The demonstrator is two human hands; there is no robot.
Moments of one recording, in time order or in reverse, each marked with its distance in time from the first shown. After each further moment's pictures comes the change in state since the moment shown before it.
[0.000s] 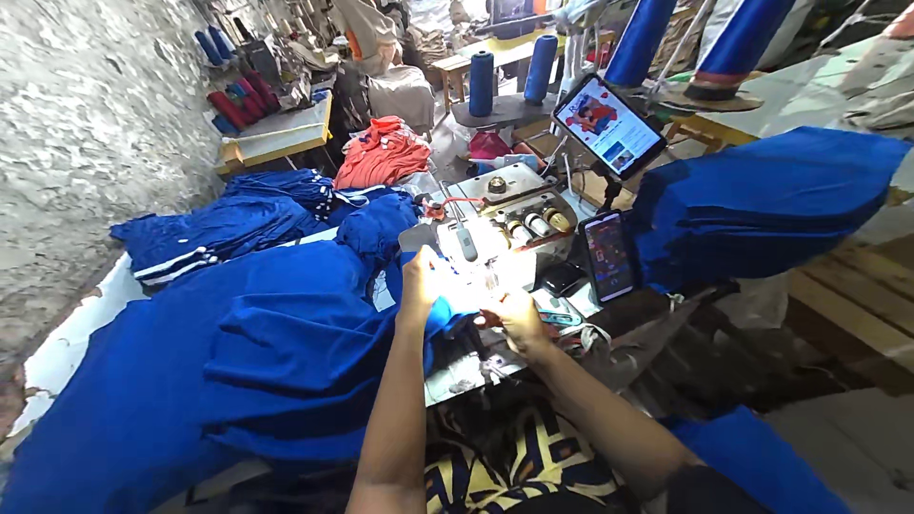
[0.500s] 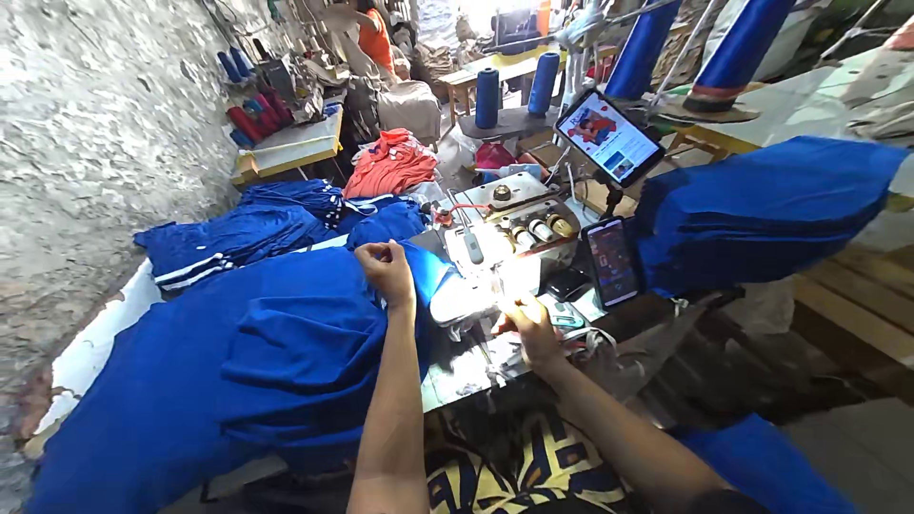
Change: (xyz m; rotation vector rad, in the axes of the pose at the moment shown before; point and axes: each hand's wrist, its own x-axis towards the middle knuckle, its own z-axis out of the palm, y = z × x) left_hand 0.020 -0.015 -0.021 -0.240 0.680 -0.188; right_hand -0.014 0.005 -0.012 -0.034 -0.063 -0.222
